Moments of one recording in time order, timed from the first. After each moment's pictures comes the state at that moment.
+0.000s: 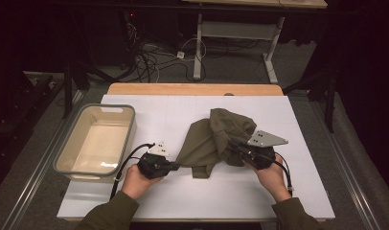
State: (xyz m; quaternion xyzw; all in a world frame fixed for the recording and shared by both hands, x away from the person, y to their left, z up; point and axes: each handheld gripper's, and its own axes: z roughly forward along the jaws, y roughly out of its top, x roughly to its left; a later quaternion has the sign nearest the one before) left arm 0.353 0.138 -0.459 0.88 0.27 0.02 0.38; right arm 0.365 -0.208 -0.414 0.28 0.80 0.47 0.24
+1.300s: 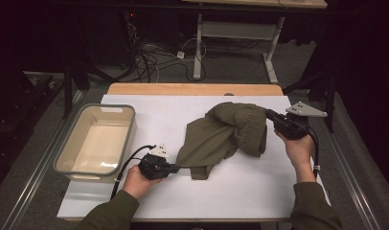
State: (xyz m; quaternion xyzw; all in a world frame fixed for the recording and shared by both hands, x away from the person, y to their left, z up) left arm 0.363 0.136 -0.473 0.89 0.27 0.01 0.38; right arm 0.432 -0.299 -0.382 0.40 0.73 0.46 0.31
